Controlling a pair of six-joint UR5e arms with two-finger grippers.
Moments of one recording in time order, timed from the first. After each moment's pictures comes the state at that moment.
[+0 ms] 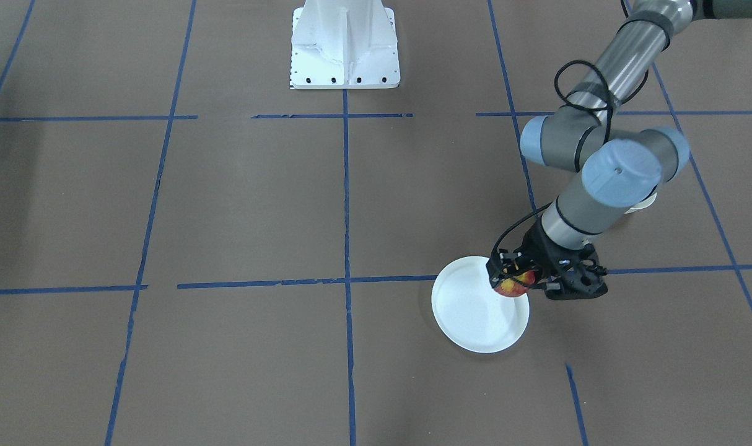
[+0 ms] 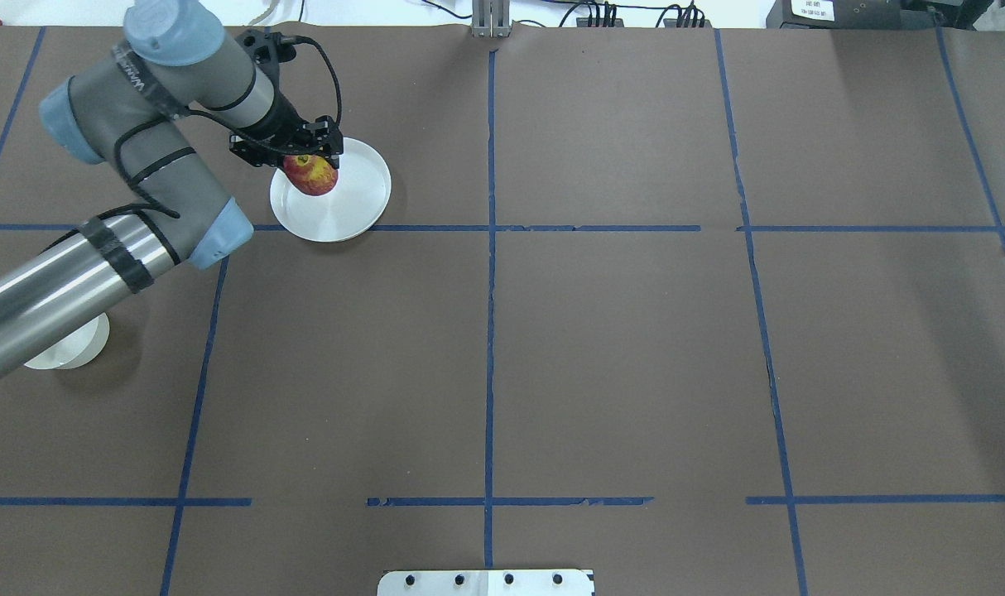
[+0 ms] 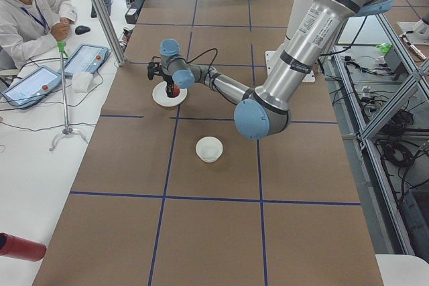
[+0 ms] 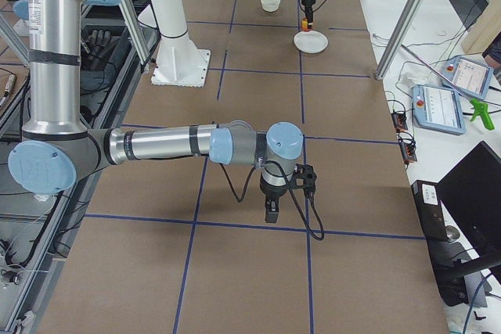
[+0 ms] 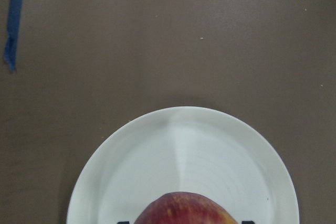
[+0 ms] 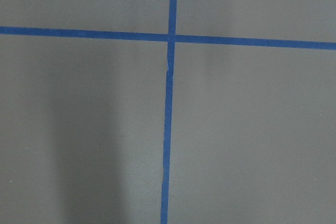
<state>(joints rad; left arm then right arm) -0.91 -2.07 -1.47 -2.02 -2.13 -1.03 1.53 -1.65 1.77 -1.72 2.27 -0.01</state>
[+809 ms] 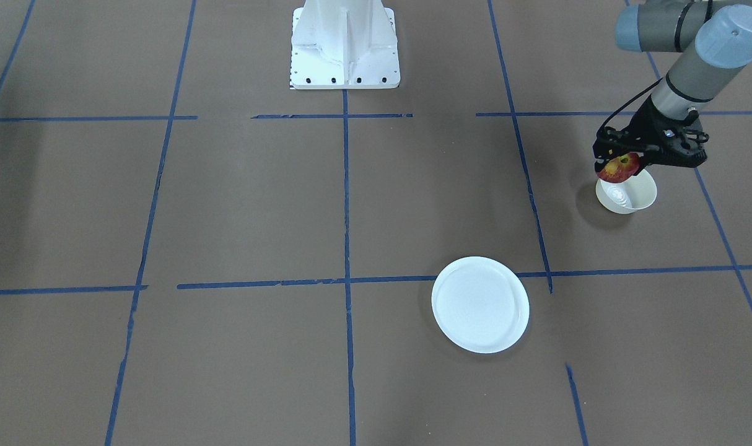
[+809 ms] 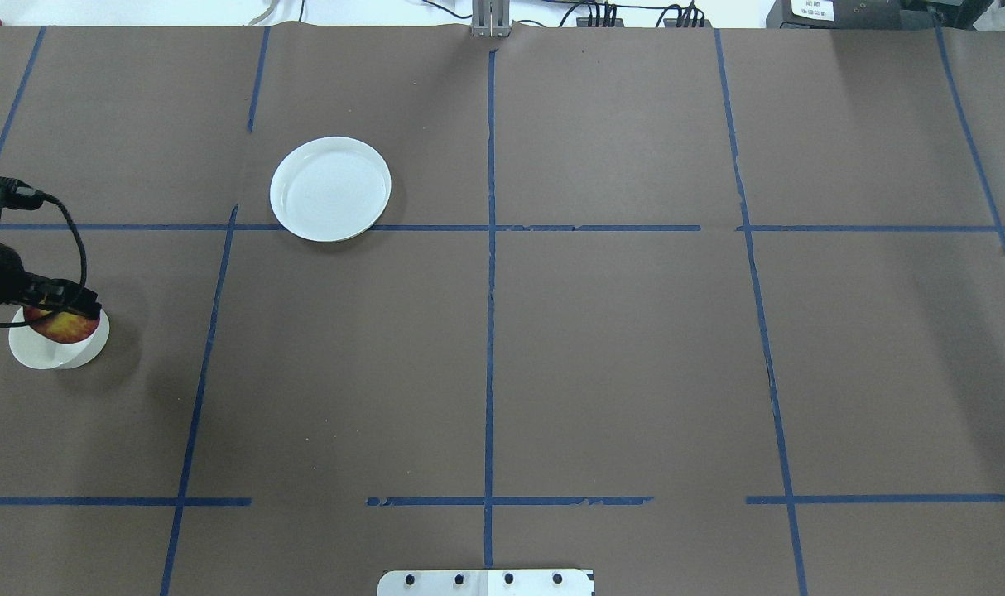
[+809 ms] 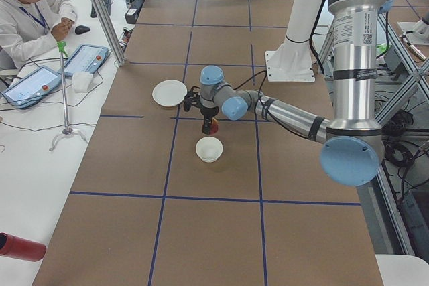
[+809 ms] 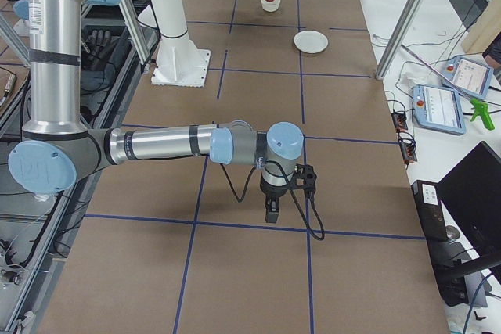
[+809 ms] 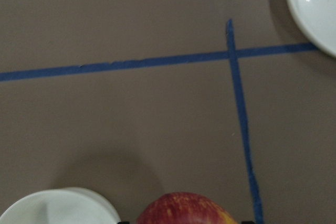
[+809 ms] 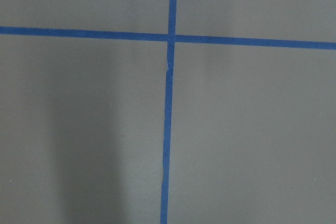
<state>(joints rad) -0.92 -1.43 -1.92 -2.01 -2.11 -0.73 1.53 -1.65 1.77 -1.72 2.27 -0.01</state>
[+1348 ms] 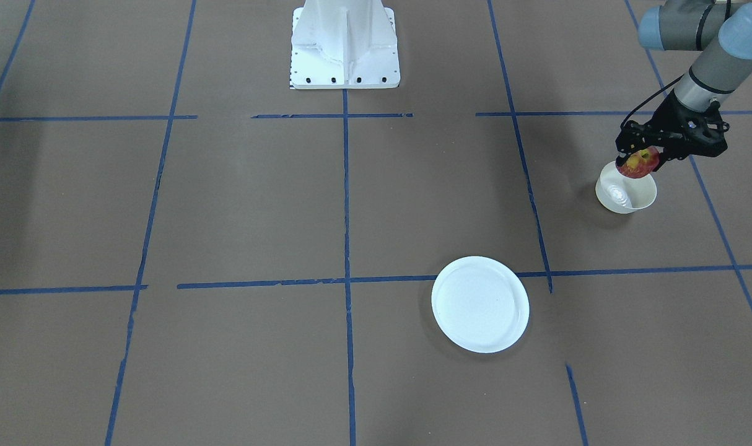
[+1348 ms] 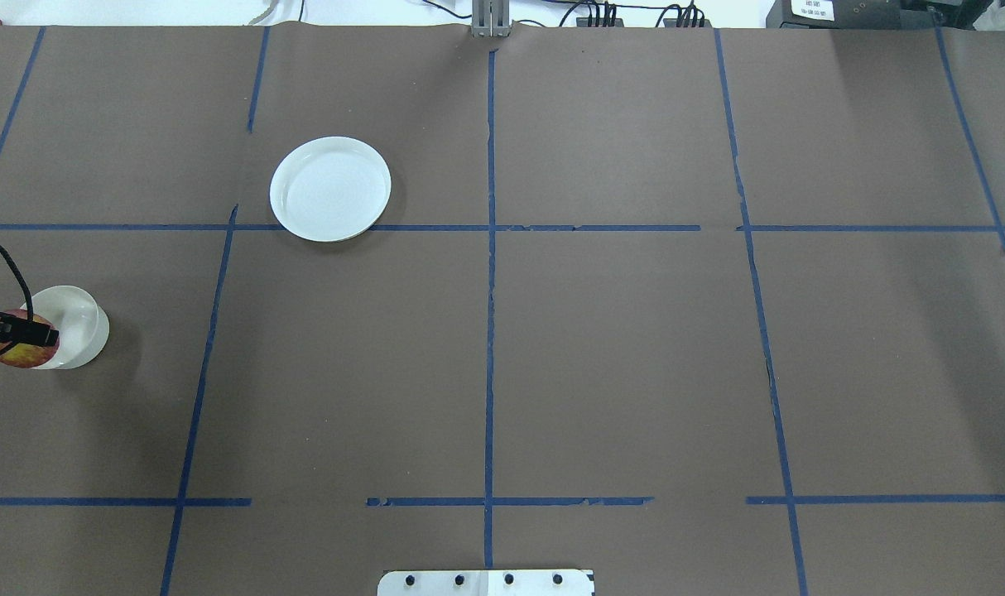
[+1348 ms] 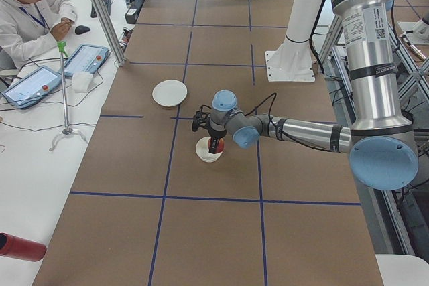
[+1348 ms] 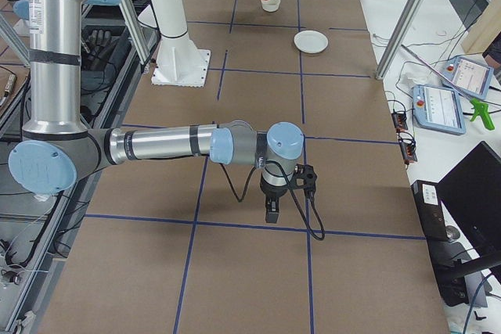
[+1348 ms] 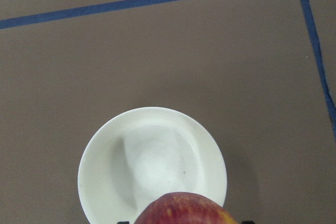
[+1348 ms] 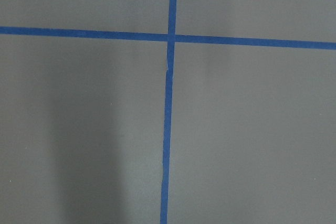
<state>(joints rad) -0.91 -1.35 -1.81 -2.25 -2.07 -0.73 1.53 -1.65 1.77 -1.72 2.27 -0.01</state>
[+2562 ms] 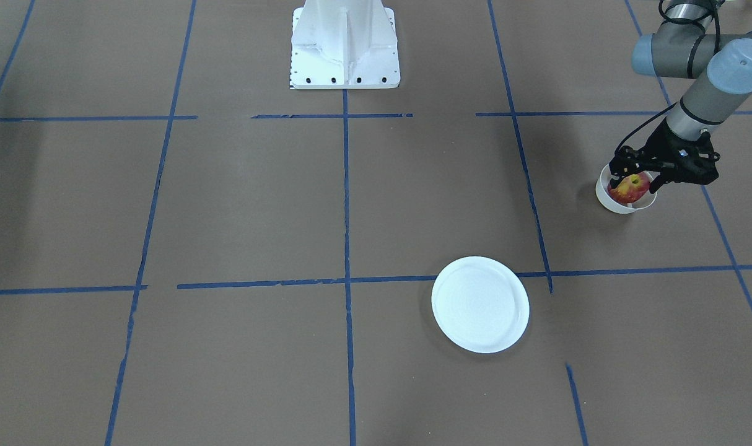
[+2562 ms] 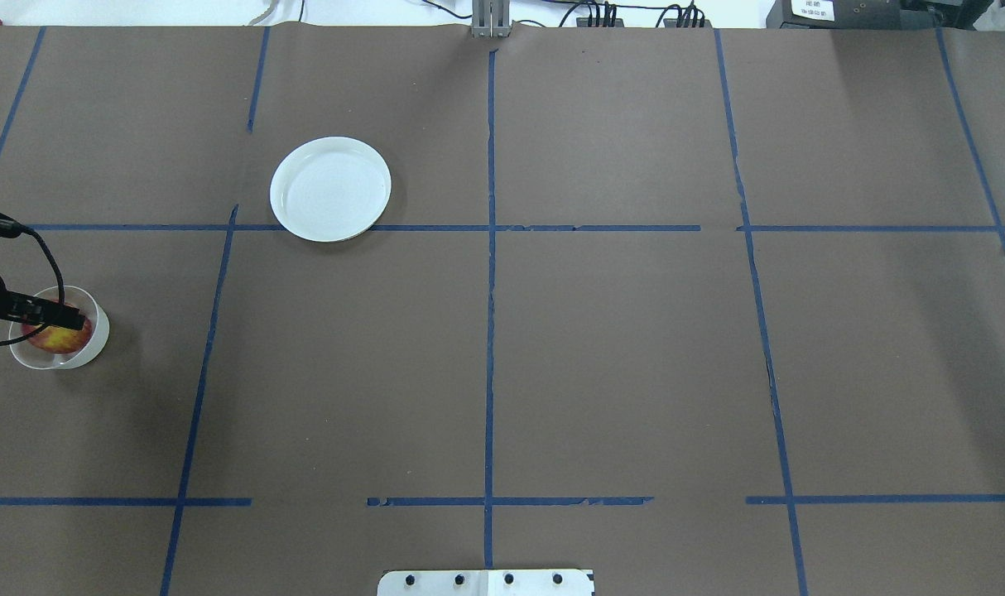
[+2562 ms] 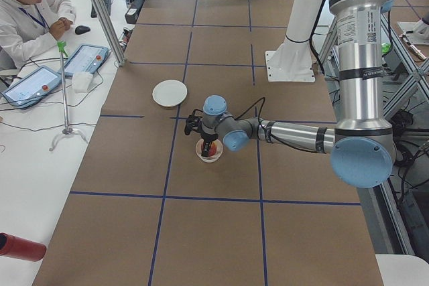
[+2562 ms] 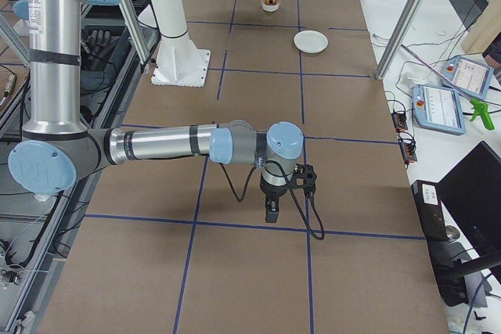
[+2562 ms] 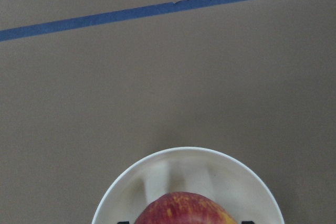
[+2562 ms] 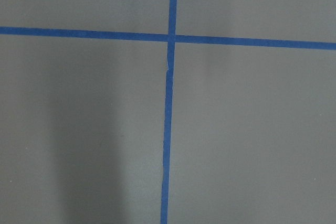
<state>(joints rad) -0.91 -1.44 -1.71 -2.26 -2.07 -0.74 1.53 -1.65 1.77 -1.72 2.27 -0.01</state>
